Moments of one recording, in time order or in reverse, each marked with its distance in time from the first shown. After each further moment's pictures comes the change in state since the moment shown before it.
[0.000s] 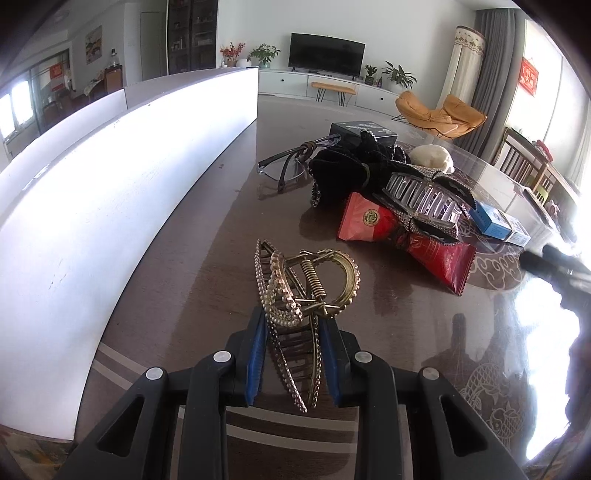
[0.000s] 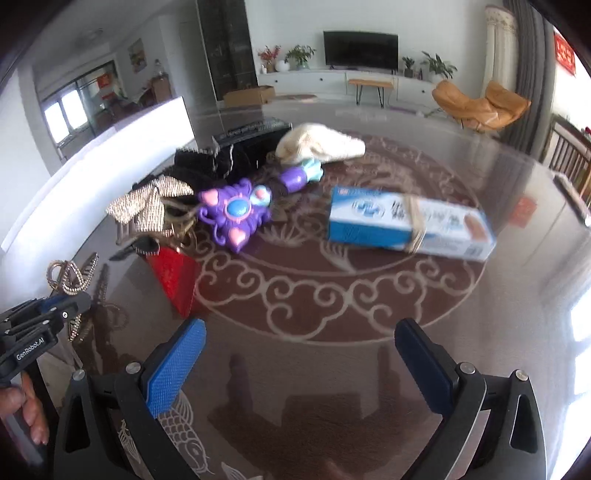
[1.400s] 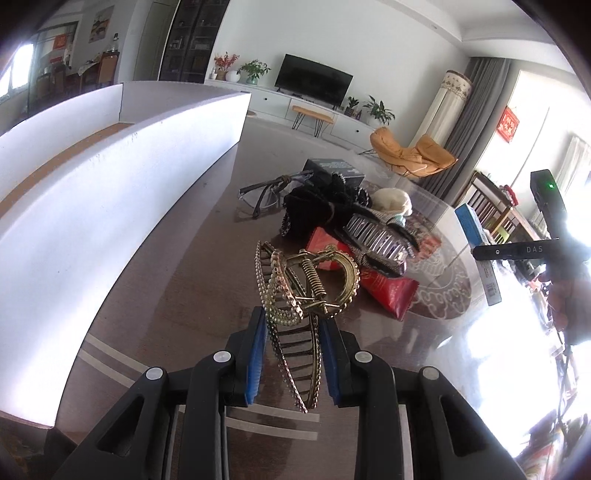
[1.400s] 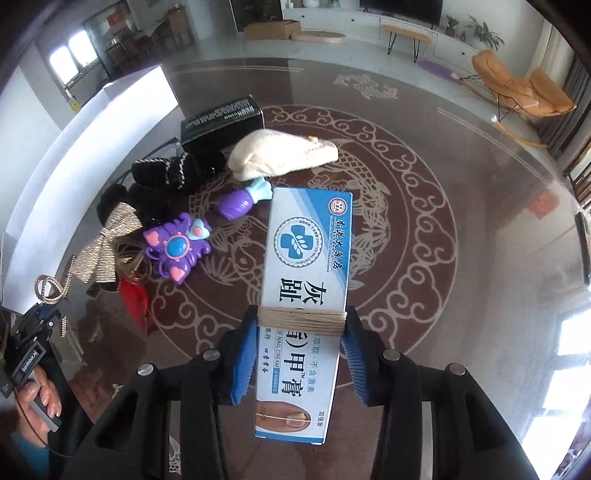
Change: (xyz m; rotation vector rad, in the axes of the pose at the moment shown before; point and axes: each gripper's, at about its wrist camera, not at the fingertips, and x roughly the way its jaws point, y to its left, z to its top) left arm -0.040 0.018 -0.002 -0.124 -0.104 -0.214; right arm 0.012 -0.057 0.098 -0.104 0.333 0.096
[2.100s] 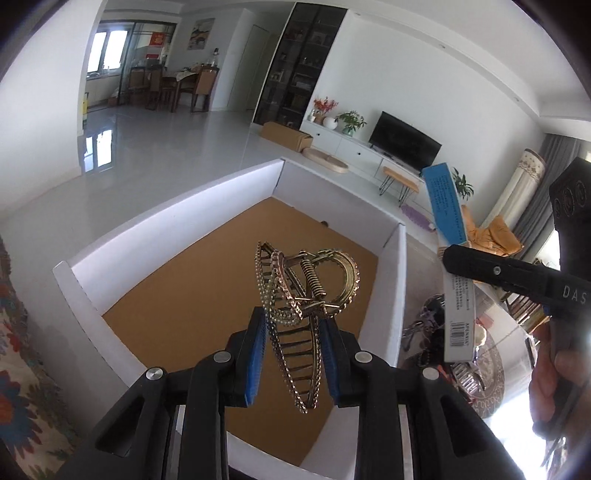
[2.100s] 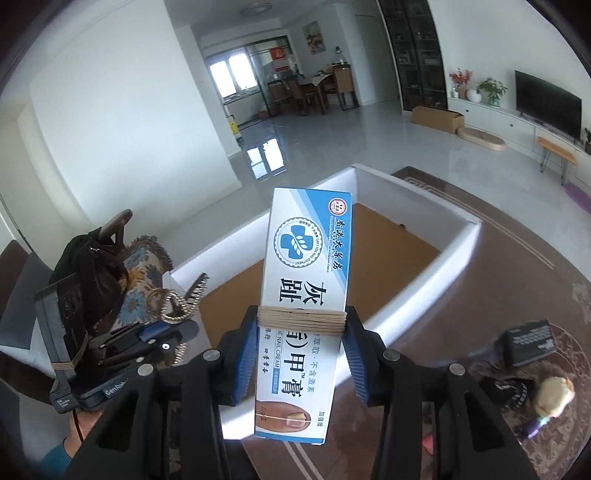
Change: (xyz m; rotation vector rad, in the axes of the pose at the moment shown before) left arm -0.125 0.180 0.117 -0.238 -0.132 0.272; right arm -0.056 0.365 0.120 -0.357 -0.281 0.480
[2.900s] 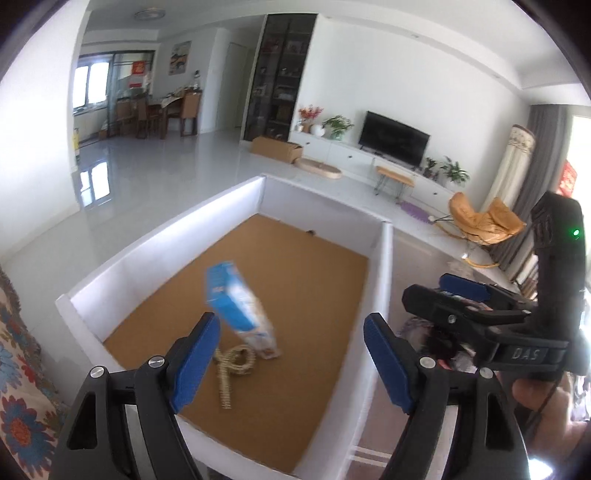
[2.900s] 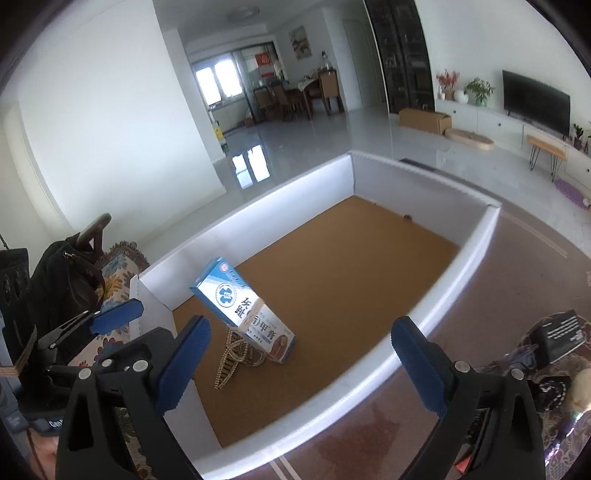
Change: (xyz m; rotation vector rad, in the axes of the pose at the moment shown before) left arm -0.011 -0.055 -0.006 0.158 -0.082 -0.025; right arm 0.028 -0.010 -0.037 0.034 -0.091 -0.093
